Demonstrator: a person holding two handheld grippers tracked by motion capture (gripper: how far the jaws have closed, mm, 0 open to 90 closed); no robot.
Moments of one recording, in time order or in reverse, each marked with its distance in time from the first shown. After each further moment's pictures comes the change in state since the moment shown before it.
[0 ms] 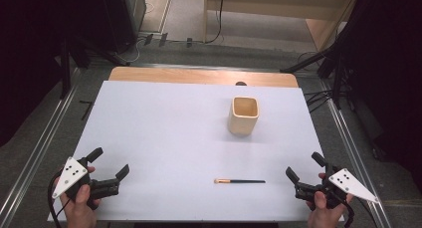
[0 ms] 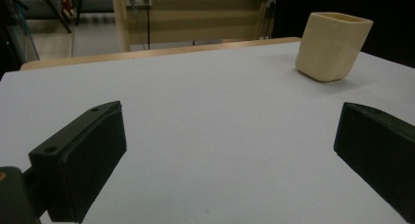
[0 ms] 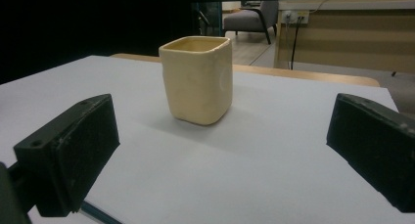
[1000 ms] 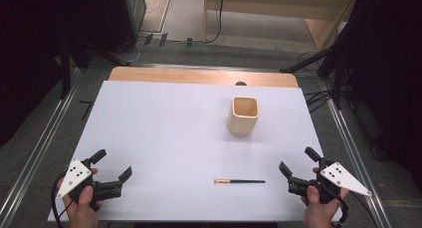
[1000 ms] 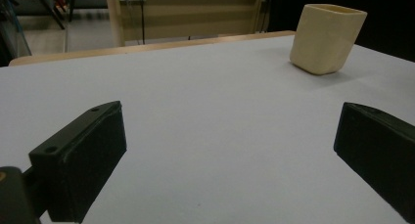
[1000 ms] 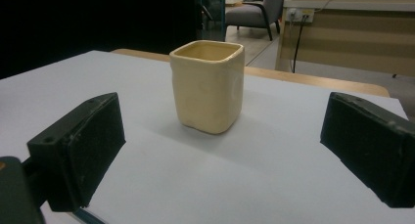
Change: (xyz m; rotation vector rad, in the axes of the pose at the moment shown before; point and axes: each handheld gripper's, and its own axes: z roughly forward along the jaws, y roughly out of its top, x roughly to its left) left arm -0.004 -0.004 0.002 0.018 -0.018 0.008; right arm 0.016 0.018 0.013 0.031 -0.001 -0.033
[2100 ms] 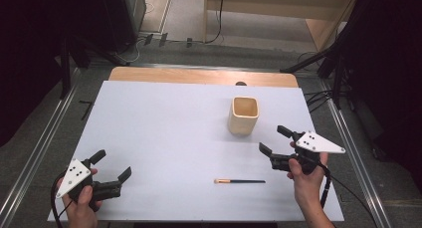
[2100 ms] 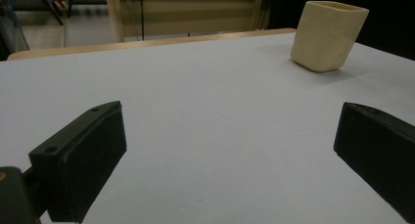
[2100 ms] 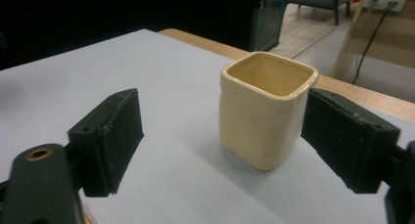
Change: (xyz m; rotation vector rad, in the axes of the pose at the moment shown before) left arm 0.002 -0.002 0.000 0.011 -0.001 -0.012; right arm 0.006 0.046 0.064 0.115 0.225 -0.092
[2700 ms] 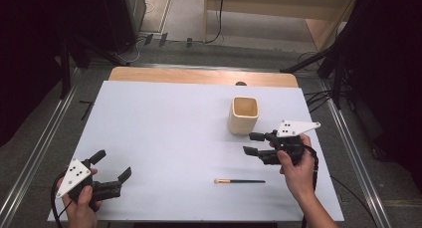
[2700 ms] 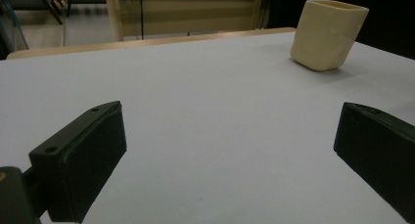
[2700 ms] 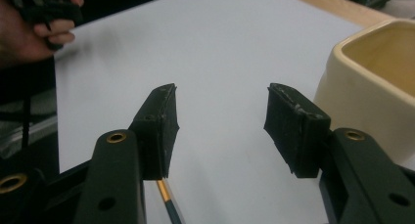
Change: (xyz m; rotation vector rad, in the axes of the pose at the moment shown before) left arm 0.001 0.000 0.000 0.002 -0.002 0.001; right arm 0.000 0.022 0.037 0.237 0.371 -0.046
